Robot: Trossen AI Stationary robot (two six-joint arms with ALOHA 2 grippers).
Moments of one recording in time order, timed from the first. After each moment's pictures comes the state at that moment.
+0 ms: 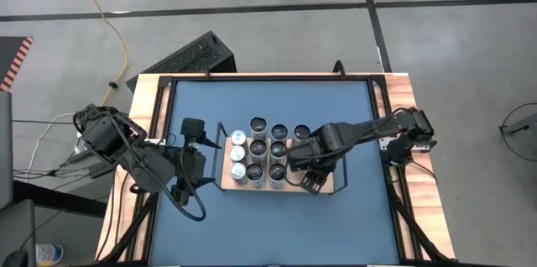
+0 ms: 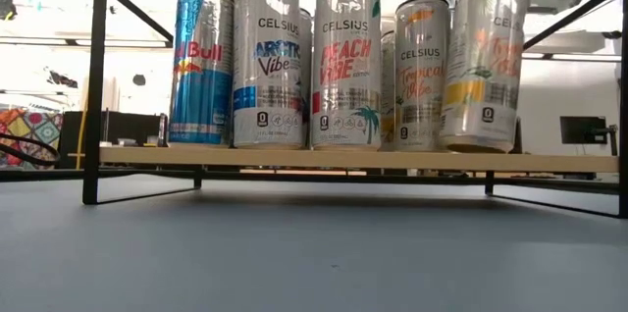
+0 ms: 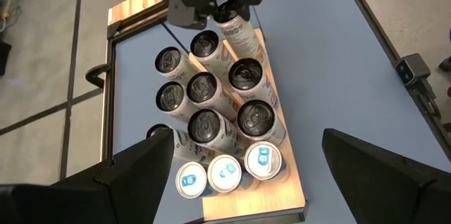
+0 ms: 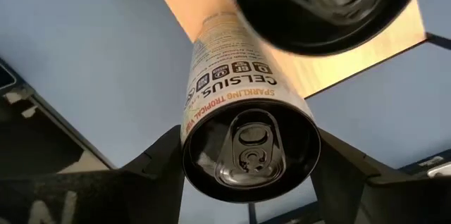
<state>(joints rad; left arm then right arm) -0.60 1.60 2.26 -1.45 -0.55 -0.07 0.25 1.80 1.81 -1.57 -0.09 0.83</state>
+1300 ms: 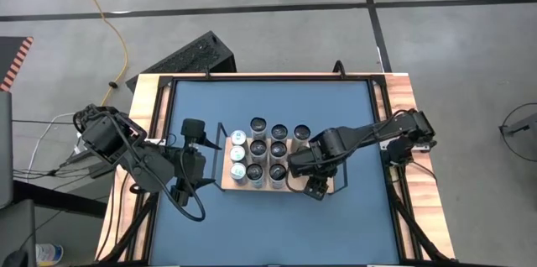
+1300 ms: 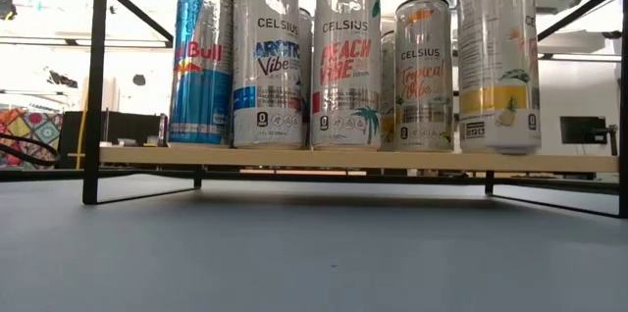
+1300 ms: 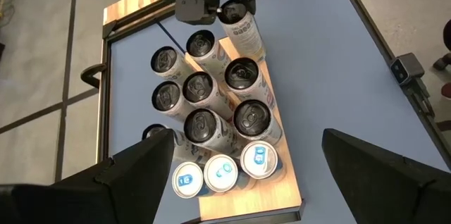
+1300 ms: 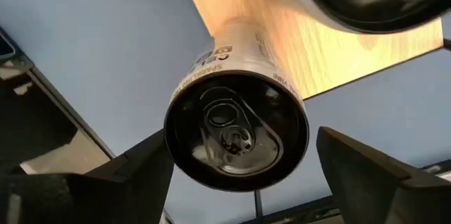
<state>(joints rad) -0.60 1.60 2.26 -1.45 -0.53 -0.07 0.28 1.80 1.81 -1.57 -0.10 0.76</state>
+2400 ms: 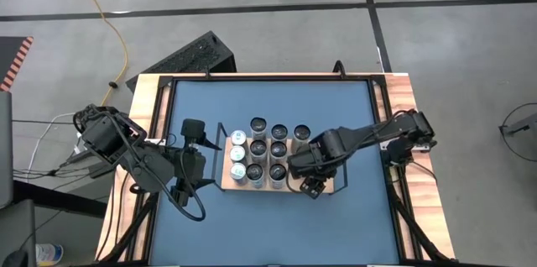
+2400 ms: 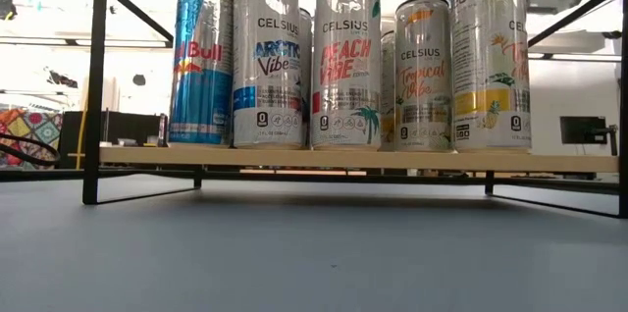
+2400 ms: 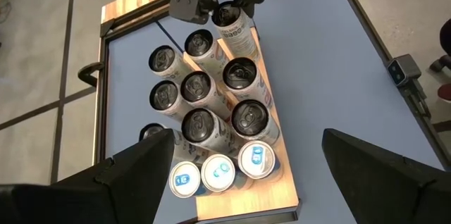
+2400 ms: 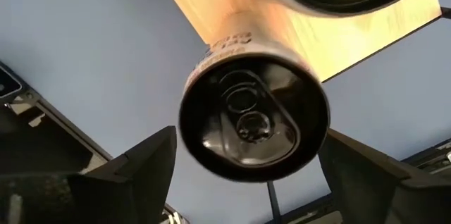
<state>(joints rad) -0.60 1.60 2.26 -1.45 -0.53 -0.08 0.29 1.80 1.81 -1.57 -0.08 0.93</state>
